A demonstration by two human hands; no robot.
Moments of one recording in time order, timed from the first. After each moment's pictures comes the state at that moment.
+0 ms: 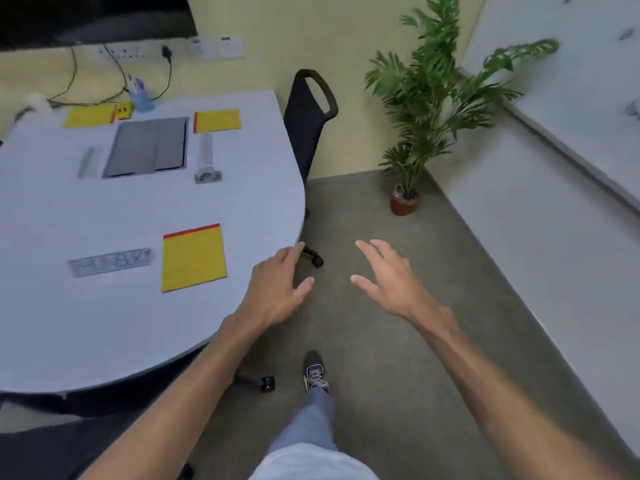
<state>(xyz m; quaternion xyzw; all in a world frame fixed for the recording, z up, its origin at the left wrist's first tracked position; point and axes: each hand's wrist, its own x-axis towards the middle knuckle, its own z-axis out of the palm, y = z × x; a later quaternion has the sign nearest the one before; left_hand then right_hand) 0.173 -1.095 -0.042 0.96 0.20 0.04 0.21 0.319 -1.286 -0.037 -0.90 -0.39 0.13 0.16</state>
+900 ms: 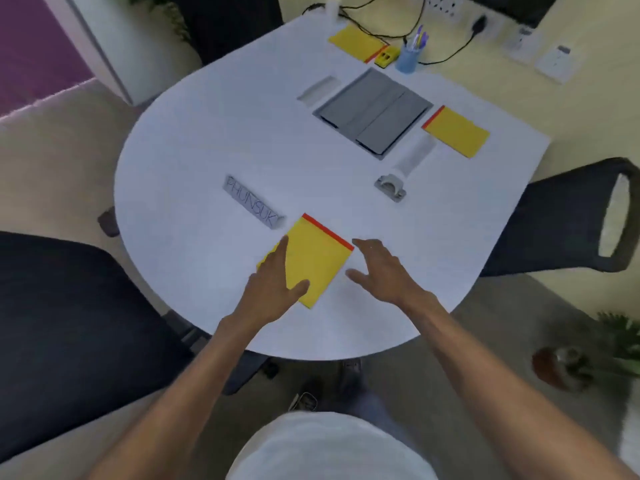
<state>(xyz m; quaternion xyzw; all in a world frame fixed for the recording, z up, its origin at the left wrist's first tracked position) 0.158 -0.869 -0.121 0.66 0.62 0.14 0.39 0.402 -0.842 -0.095 -0.64 -0.71 0.28 -0.02</state>
